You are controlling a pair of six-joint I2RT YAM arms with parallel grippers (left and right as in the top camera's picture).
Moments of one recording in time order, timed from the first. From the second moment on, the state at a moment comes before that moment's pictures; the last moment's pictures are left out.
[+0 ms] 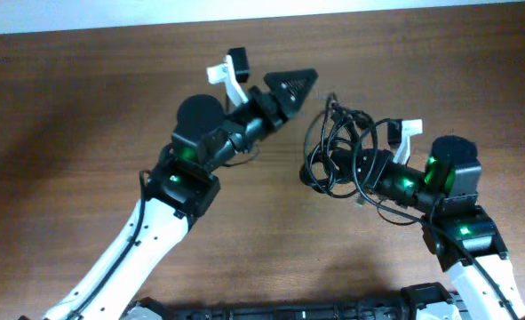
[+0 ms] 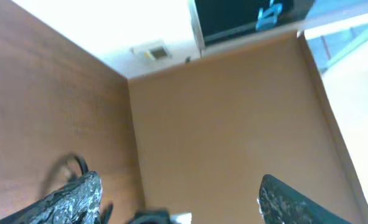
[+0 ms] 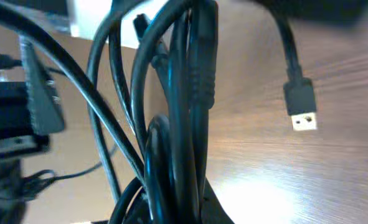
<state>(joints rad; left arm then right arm) -0.54 1.33 1.06 0.24 0.39 -1.25 0.08 0.87 0.68 -0.32 -0.76 0.92</state>
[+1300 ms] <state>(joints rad) -0.81 1.40 1.08 -0.33 0.54 0.37 0.08 0.97 0.68 -0.53 -0.59 0.92</state>
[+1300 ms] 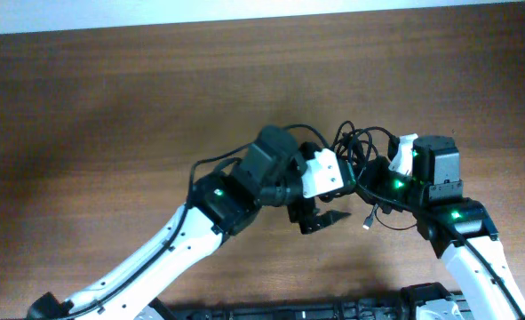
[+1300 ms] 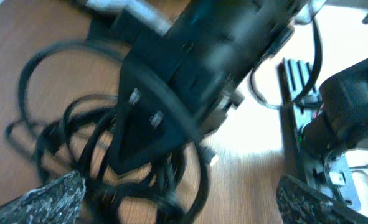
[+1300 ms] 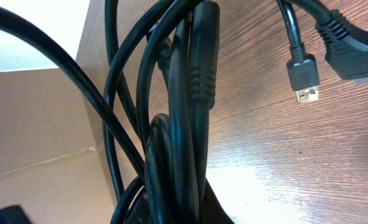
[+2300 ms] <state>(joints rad) -0.58 1.46 1.08 -0.34 -0.04 0.12 0.08 0.98 0.68 -0.26 -0.95 0.75</state>
